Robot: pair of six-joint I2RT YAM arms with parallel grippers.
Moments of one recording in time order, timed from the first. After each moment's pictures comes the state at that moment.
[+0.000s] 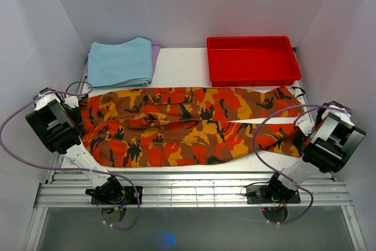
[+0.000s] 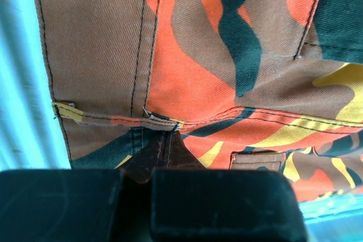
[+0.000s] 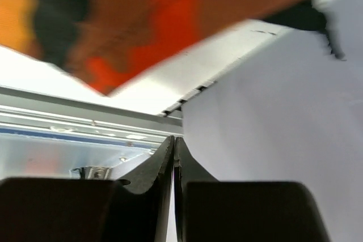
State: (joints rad) left arm 0.67 1.98 1.40 -0.96 0.23 0.46; right arm -0.63 1.63 0.96 -0.94 0.31 -1.26
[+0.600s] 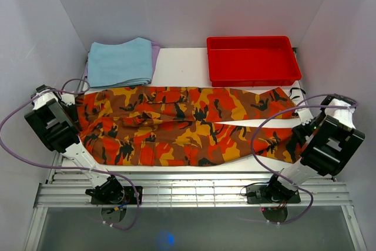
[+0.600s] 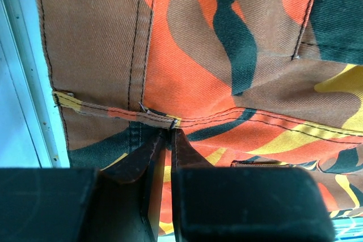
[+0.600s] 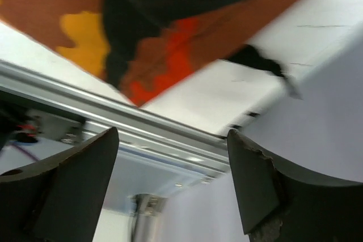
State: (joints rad) left arm 0.68 2.01 1.47 -0.92 0.20 0.49; right arm -0.61 1.60 1.11 -1.15 0.00 -1.13
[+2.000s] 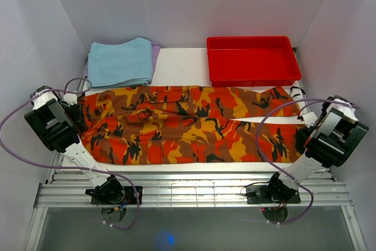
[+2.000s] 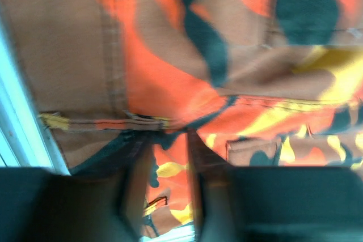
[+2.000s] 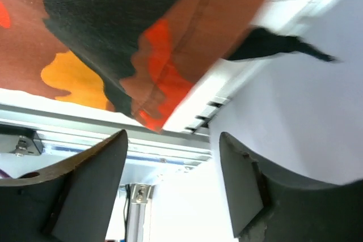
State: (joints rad) left arm 0.68 2.02 1.48 -0.99 0.28 0.53; right arm -0.64 1.70 1.06 -1.01 0.18 -1.06
